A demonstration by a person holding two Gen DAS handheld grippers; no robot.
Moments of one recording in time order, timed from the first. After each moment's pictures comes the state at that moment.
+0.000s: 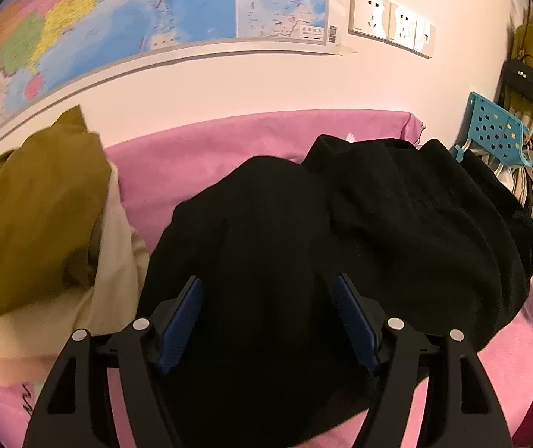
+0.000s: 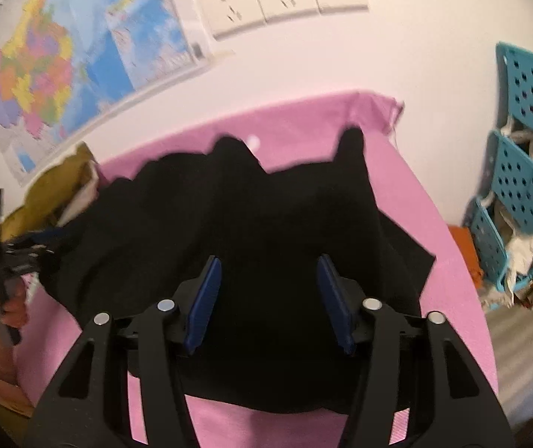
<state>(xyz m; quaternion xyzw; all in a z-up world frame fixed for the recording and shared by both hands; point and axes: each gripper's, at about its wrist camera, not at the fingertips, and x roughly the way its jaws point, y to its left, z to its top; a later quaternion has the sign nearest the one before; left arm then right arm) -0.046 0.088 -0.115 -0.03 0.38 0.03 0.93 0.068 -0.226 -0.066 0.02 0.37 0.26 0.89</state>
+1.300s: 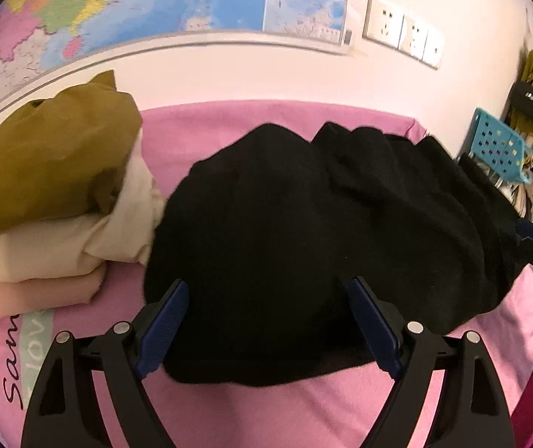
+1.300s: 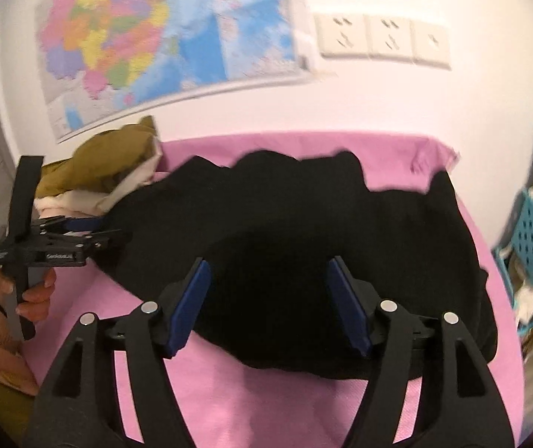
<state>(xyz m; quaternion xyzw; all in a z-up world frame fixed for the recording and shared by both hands) -0.093 0.090 -0.125 -0.07 0.36 0.05 0.93 -0.021 -0.155 -0.019 -0.06 0.29 0.34 0.89</state>
